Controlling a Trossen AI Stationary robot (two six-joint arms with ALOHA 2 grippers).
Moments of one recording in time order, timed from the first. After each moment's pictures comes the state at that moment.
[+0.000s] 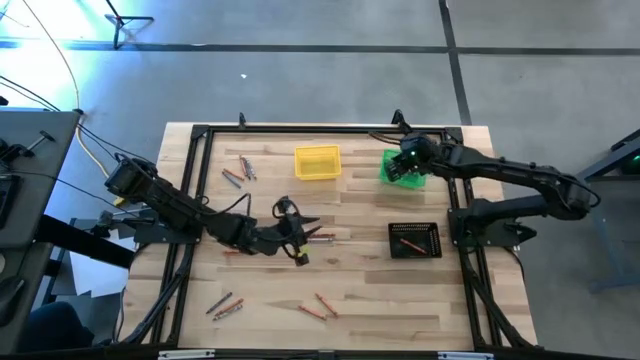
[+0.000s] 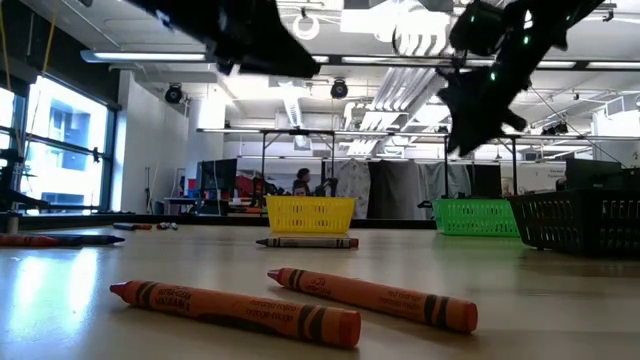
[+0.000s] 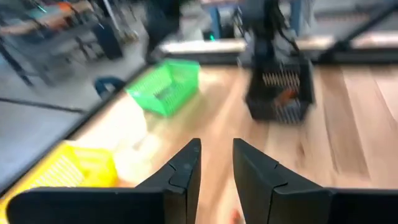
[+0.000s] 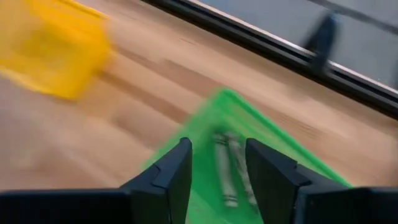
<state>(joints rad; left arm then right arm) -0.37 1.55 0.82 0.32 -0.74 -0.10 -0.47 1.11 0.75 -0.52 0.30 0.44</state>
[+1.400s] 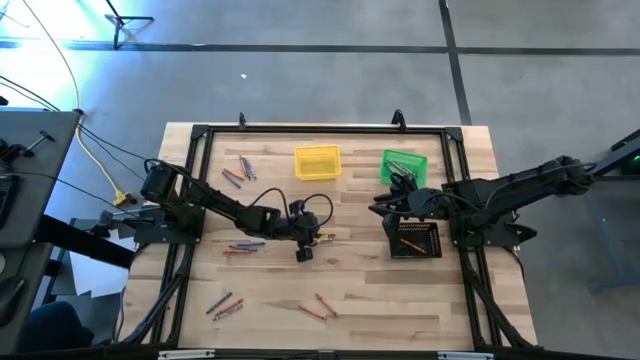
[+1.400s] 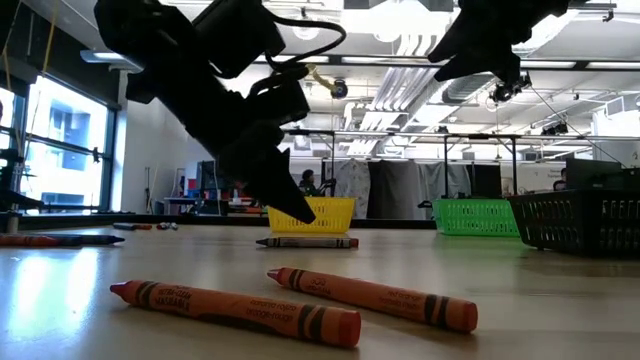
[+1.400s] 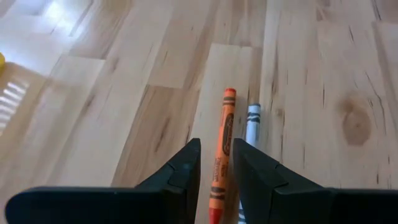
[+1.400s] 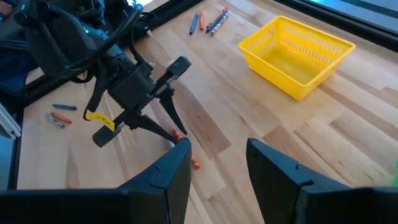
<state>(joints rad) -0.16 1.81 0.82 0.21 -0.30 -0.19 0.21 1.04 0.79 -0.37 0.43 0.65</state>
